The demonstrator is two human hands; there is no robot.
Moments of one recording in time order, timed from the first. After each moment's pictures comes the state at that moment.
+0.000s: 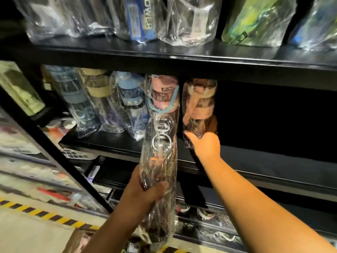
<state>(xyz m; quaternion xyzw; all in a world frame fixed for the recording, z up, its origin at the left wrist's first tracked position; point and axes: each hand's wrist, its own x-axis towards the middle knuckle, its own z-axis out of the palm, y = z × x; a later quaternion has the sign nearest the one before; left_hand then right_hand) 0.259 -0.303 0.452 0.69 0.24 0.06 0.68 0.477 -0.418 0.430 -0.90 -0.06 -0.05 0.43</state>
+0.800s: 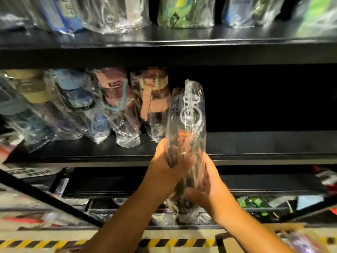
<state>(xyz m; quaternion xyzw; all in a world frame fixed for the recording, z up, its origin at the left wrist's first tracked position) 0.339 -0.396 0.464 0.73 0.05 0.01 0.68 0.341 -0.555 0.441 -0.67 -0.19 0.19 0.69</state>
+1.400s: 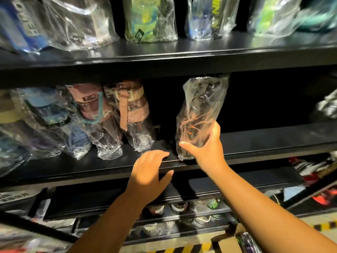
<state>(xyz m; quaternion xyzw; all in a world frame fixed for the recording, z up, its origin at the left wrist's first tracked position) 0.384 -0.375 0.396 0.94 -0.15 0.21 0.24 0.434 -0.574 0.452 -0.81 -0.03 -0.07 0.58</state>
